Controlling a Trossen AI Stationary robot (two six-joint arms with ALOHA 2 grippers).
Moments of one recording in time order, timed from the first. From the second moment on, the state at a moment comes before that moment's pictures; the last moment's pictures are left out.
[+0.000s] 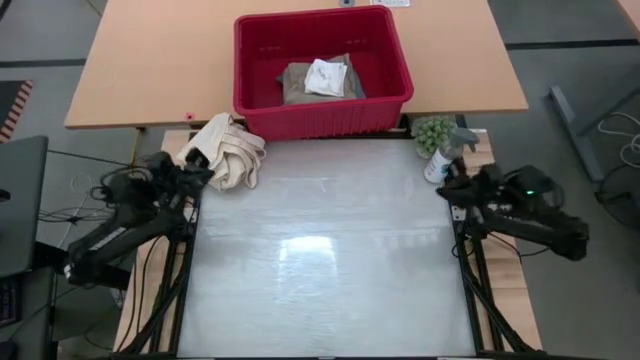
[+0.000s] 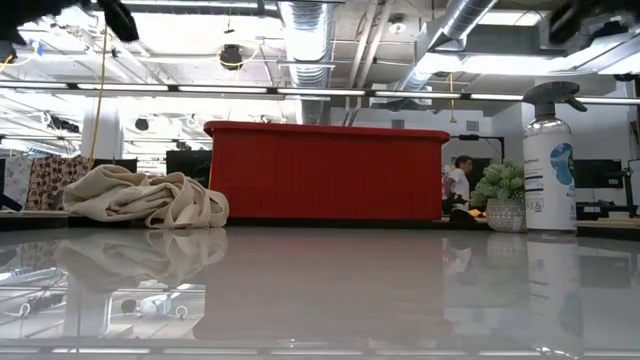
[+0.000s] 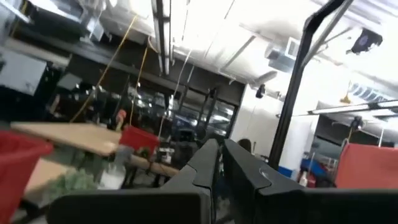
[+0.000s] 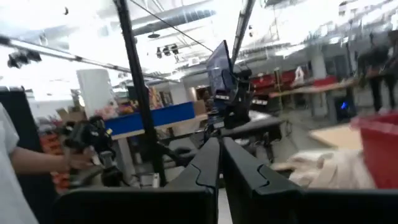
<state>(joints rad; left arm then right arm) 0.64 0.15 0.31 0.48 0.52 -0.70 -0.32 0.07 0.43 -0.03 -0.40 0.35</state>
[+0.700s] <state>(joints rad) 0.14 0.13 0.01 0.53 0.03 -0.41 -0.08 0.07 0.01 0.41 -0.22 0.31</state>
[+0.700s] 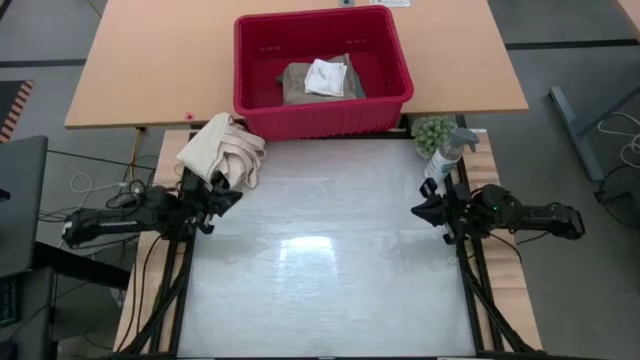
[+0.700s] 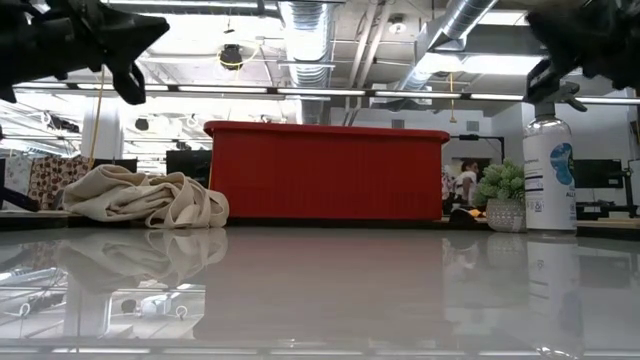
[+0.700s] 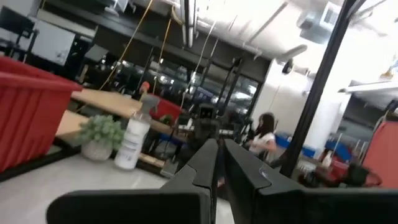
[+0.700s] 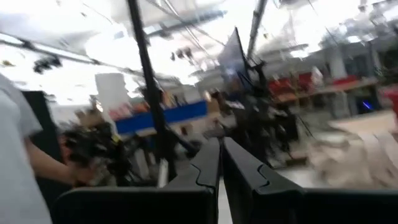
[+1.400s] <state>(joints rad) -0.06 0.14 0.01 0.18 -0.09 -0.48 -0.03 0.07 0.01 0.06 -0.13 -0.04</state>
